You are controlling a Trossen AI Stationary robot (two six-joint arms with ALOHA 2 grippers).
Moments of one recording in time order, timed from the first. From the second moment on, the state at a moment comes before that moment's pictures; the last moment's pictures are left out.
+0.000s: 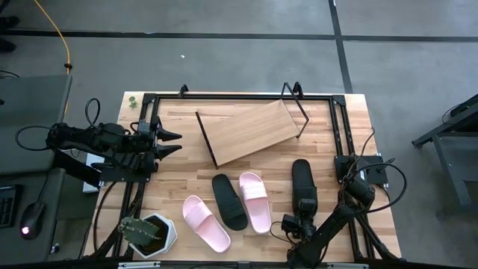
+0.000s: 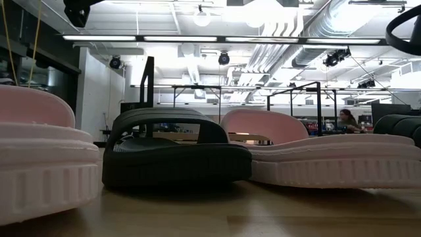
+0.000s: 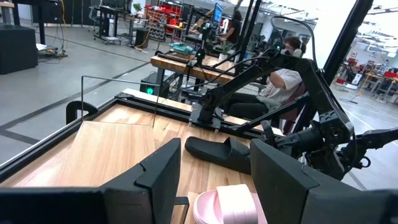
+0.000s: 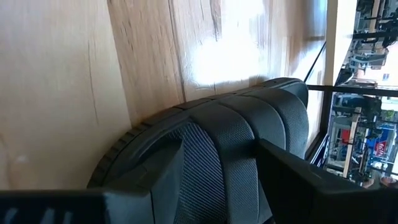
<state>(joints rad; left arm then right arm) -0.11 0.39 0.56 -0.24 -0.33 -0.24 0.88 2.27 1.58 -1.57 0.51 1.15</state>
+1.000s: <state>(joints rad) -0.11 0.39 0.56 -0.24 -0.33 -0.24 0.86 2.27 1.58 -1.57 0.50 1.12</state>
